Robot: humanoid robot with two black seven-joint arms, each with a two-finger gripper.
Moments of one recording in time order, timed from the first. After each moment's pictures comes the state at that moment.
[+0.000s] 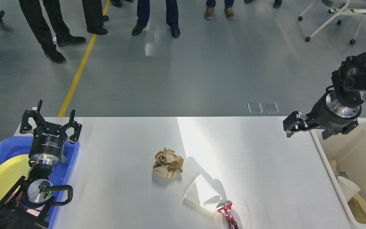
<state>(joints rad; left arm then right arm) -0.28 0.19 -1.35 -0.84 0.21 -0.44 -0.40 2.06 -0.45 -1.23 1.42 -0.21 0.55 -0.17</state>
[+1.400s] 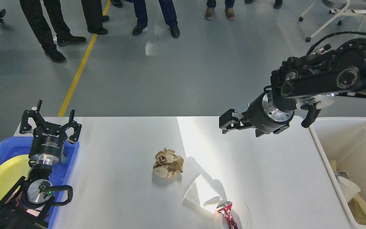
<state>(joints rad) -0.28 0.19 -1.35 -0.84 0.21 -0.44 -0.40 2.03 -0.21 -1.00 1.50 0.04 0.26 -0.16</state>
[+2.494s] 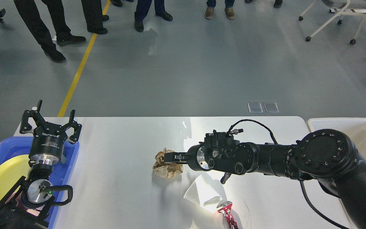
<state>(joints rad) -0.28 0.19 -1.35 -0.84 0.21 -0.44 -0.40 1.16 0.17 -0.60 0.72 -0.46 0.08 -0.04</state>
